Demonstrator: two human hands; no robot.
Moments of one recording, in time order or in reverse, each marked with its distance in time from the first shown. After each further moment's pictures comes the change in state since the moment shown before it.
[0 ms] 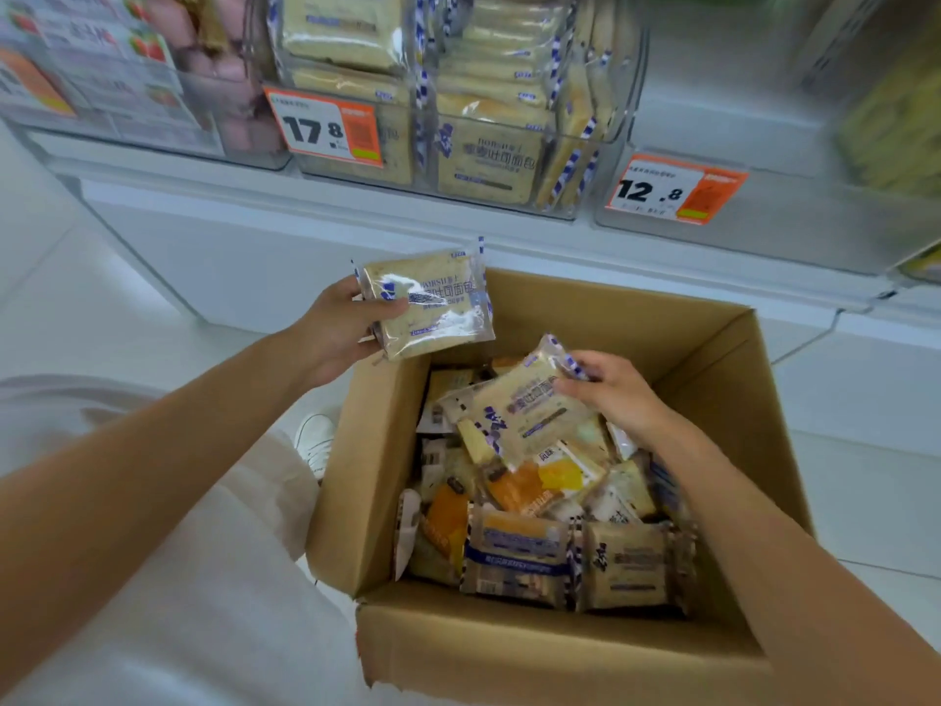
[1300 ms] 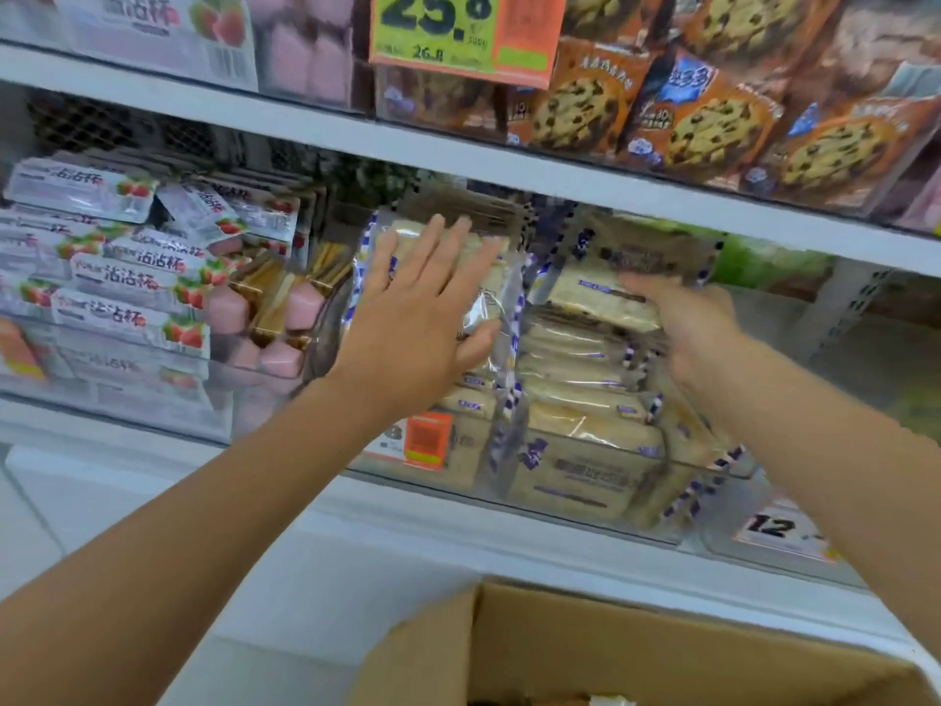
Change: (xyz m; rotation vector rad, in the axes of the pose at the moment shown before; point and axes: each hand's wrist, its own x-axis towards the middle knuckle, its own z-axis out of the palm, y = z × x) left_hand 0.143 0.193 -0.016 1.422 0.594 1.331; right_hand 0.205 -0.286 -0.075 0.464 0.651 -0.311
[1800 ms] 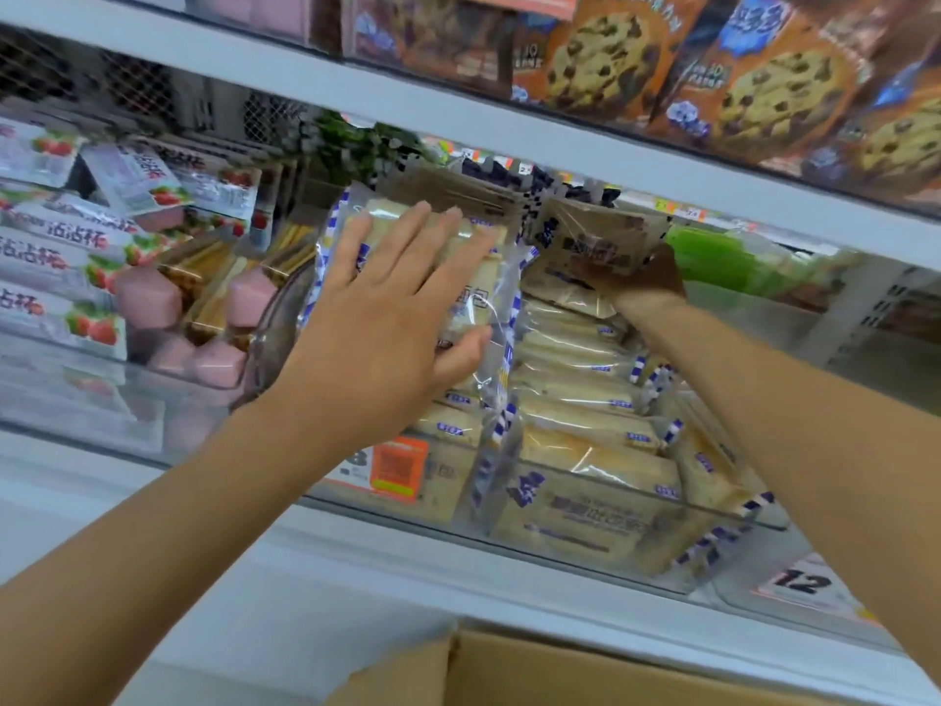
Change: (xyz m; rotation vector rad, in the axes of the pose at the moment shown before) left_hand -0.003 0.004 -0.005 -0.044 0.043 -0.016; right_hand 0.083 0.010 0.041 -0.545 0.059 -0.208
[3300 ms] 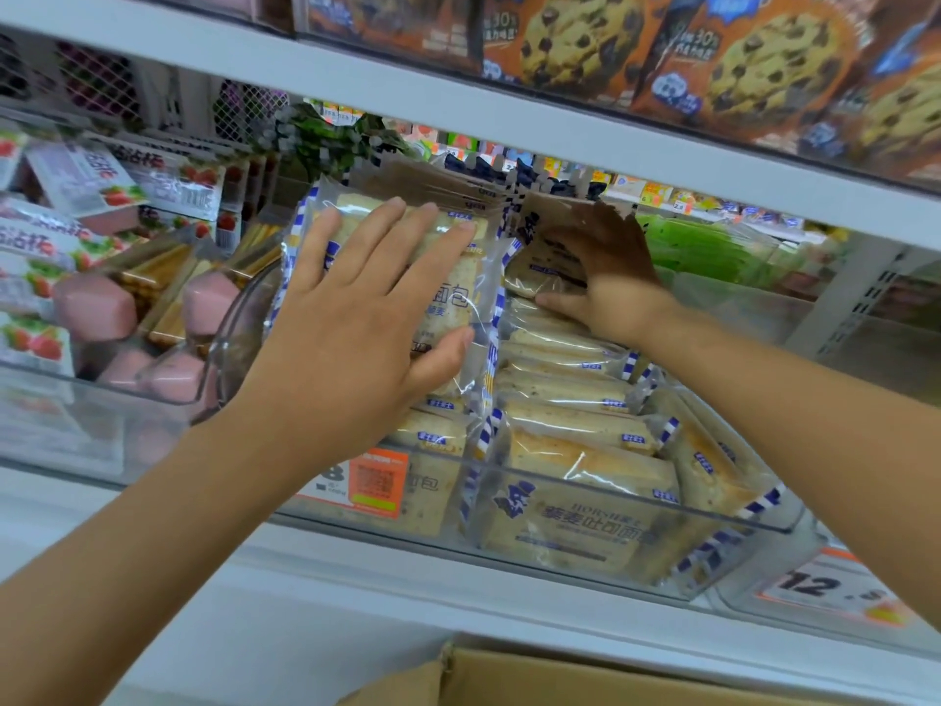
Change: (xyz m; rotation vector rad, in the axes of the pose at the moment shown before) left_hand -0.002 -0.003 0.001 -0.031 0.013 0.005; right_hand -0.017 -0.006 -0.009 -0.769 -0.132 -0.810
